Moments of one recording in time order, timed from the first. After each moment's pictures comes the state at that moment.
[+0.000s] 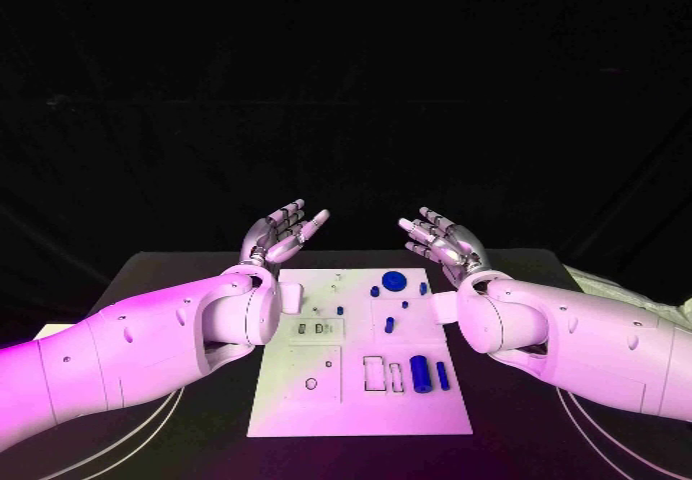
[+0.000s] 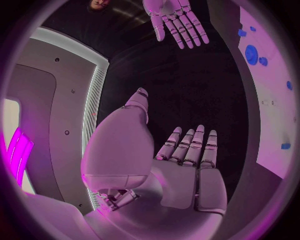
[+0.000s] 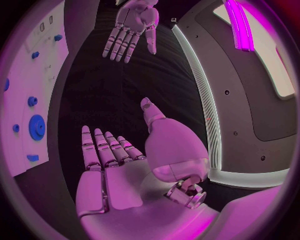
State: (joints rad) left arm 1.12 -0.68 -0.03 1.44 0.01 -0.63 0.50; left_hand 1.29 -0.19 0.04 0.28 0.14 0.39 0.15 0.03 0.04 0.34 0.21 0.03 0.04 0.42 0.21 0.04 0.05 0.09 0.28 0.28 0.04 0.04; right arm 1.10 -0.74 -0.03 1.46 -0.07 -0.54 0.45; right_hand 1.10 0.10 0.04 -0.11 0.19 0.20 0.14 0.02 0.02 0.28 0.24 0.03 0.03 0.34 0.22 0.03 0.03 0.07 0.37 0.28 0.04 0.04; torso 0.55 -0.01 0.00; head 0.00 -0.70
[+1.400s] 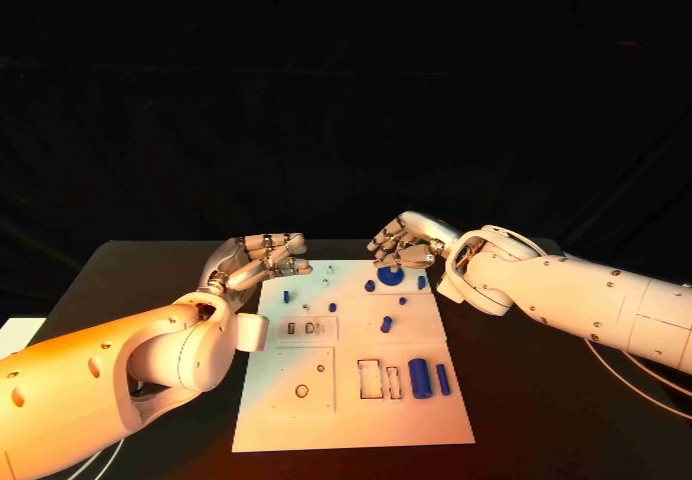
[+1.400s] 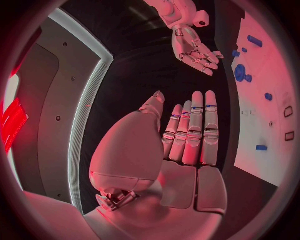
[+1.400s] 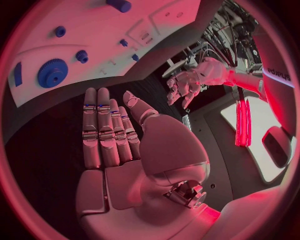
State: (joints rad) left arm 1.13 -0.86 -0.01 1.68 -0.01 -0.50 0.48; left_hand 1.42 -0.05 0.11 0.18 0.14 0.97 0.22 0.12 0.07 1.06 0.16 0.13 0.07 1.17 0.10 0.22 0.18 0.17 1.05 0.21 0.24 0.11; right arm 1.23 -0.72 -0.02 1.31 -1.20 -0.30 0.16; right_hand 1.28 0.02 0.25 -0.28 0.15 1.03 0.17 0.07 0.07 1.19 0.11 0.08 0.07 1.44 0.02 0.22 0.15 0.17 1.20 0.12 0.36 0.15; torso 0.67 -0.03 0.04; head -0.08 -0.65
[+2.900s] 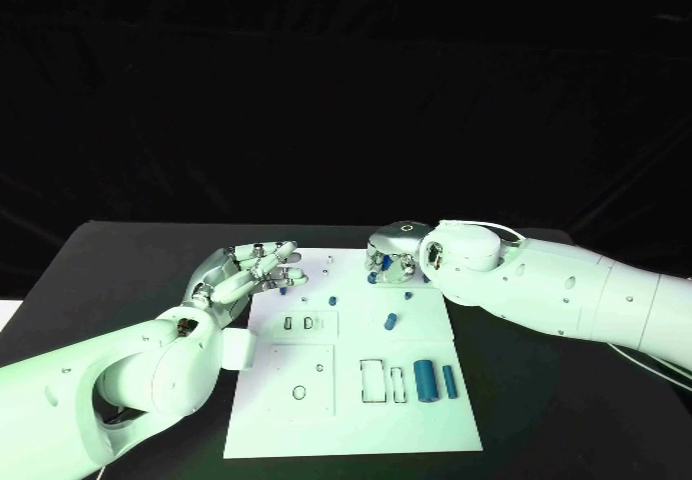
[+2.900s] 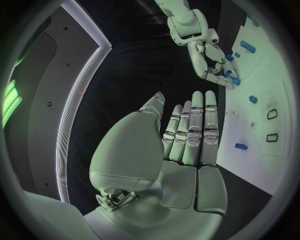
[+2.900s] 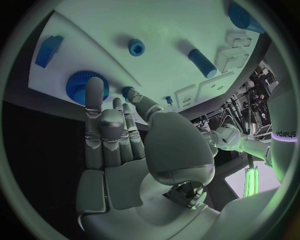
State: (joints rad) left arm 1.14 -0.89 0.00 1.77 0.03 -0.48 0.46; left_hand 1.42 -0.05 0.11 0.17 0.14 0.97 0.22 0.11 0.07 1.06 0.16 0.13 0.07 1.17 0.10 0.22 0.18 0.17 1.05 0.21 0.24 0.11; right arm 1.27 -0.68 -0.02 1.30 -1.75 -0.08 -0.06; right_hand 1.25 -0.02 0.36 -0.20 0.15 1.09 0.13 0.06 0.07 1.14 0.08 0.07 0.06 1.47 0.00 1.03 0.91 0.17 1.24 0.08 0.76 0.39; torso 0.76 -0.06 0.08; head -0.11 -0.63
